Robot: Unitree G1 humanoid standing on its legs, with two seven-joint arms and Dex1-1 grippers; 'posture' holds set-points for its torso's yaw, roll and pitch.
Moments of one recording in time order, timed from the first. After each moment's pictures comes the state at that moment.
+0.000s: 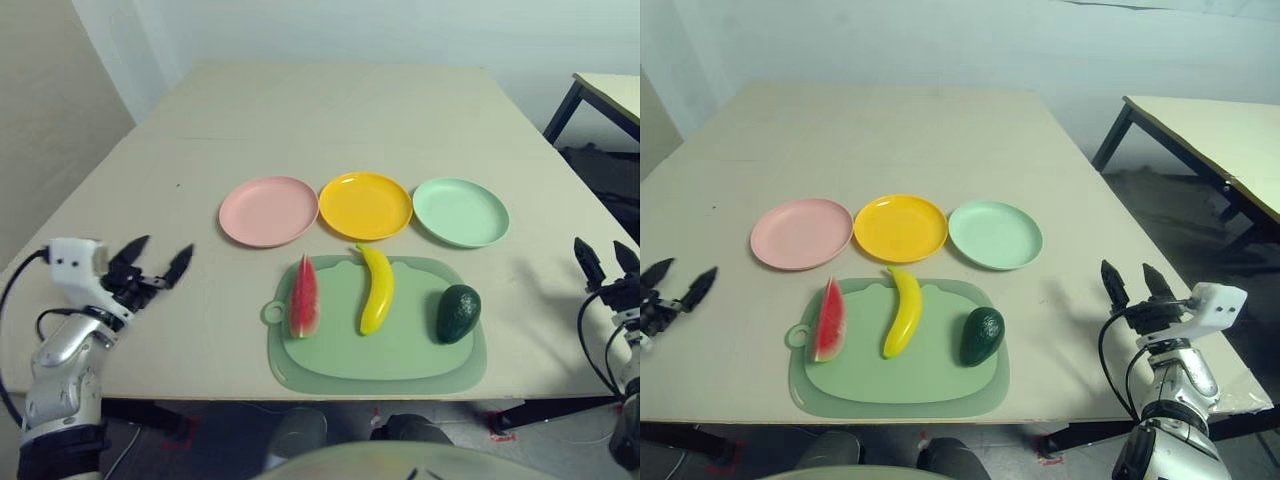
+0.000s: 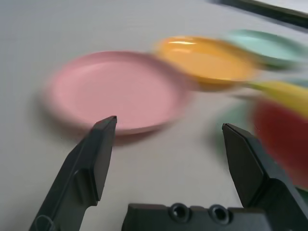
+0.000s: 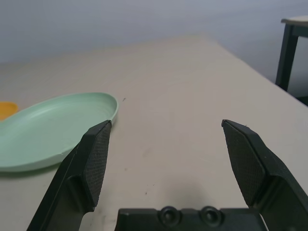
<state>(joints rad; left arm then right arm) 0.13 0.74 0.34 0.00 -0.59 0.13 -1.08 -0.29 -0.64 -0.63 1.12 0.54 -0.43 1.07</state>
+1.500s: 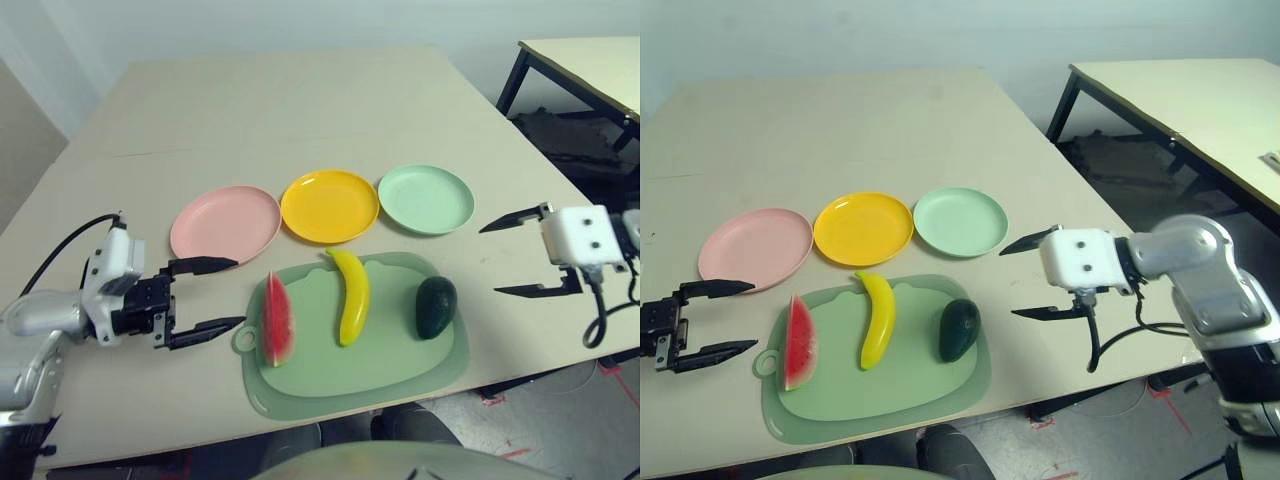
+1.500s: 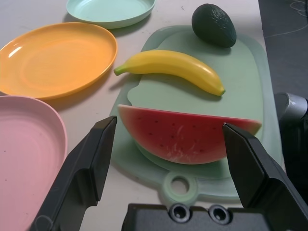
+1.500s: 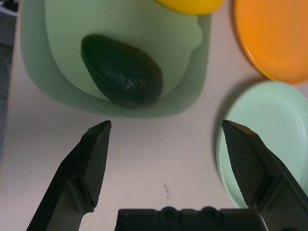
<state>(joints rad) 0.23 0.89 0.36 -0.21 -0.57 0.11 -1.32 -0.52 -1.04 0.23 -0.07 0.18 -0.05 1.55</state>
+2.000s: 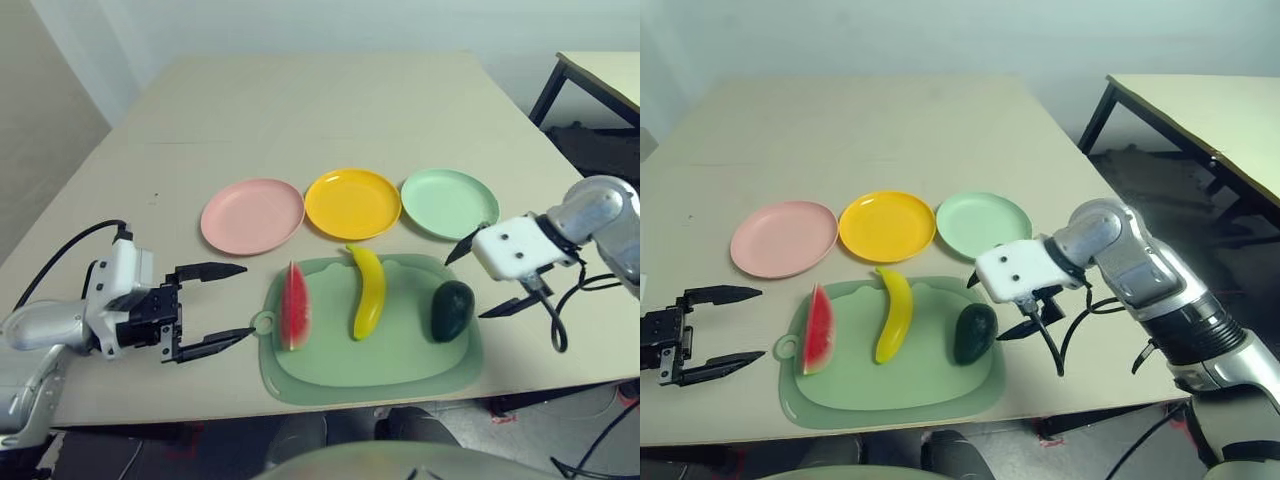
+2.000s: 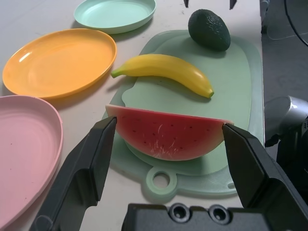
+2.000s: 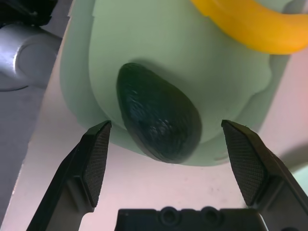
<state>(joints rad) 0.26 0.89 0.37 -0.32 -0.59 0.14 -1.28 -0.61 -1.01 0.46 -0.10 0.09 0.04 1.61</state>
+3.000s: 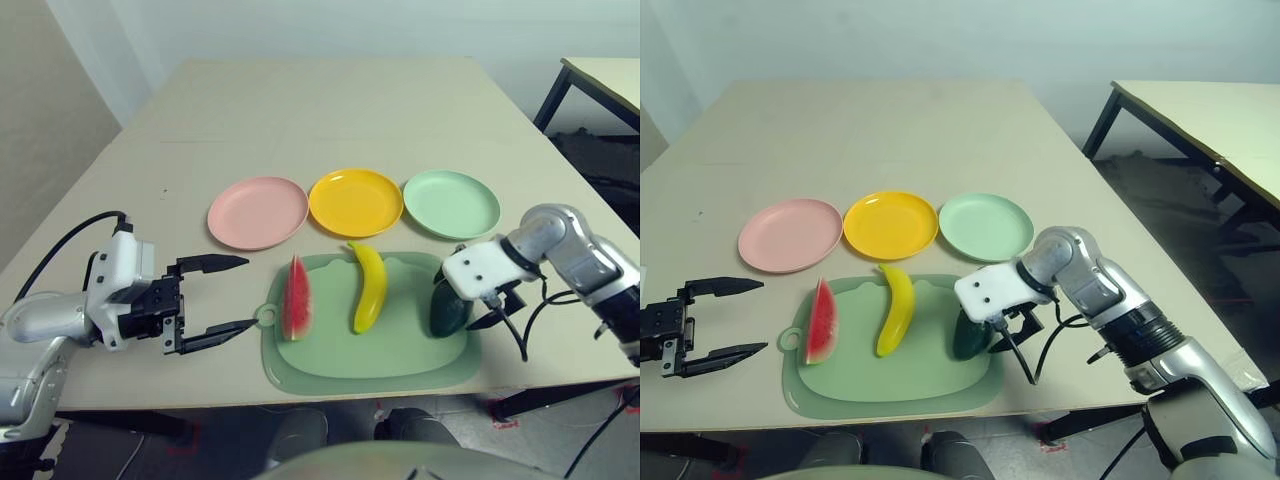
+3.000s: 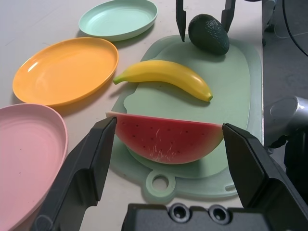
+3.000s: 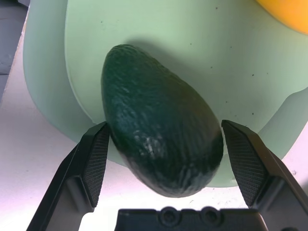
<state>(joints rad) 0.22 0.89 0.37 -0.32 -0.58 0.14 -1.28 -0.59 -0.84 0.51 0.09 -0.13 -0.08 1.58</state>
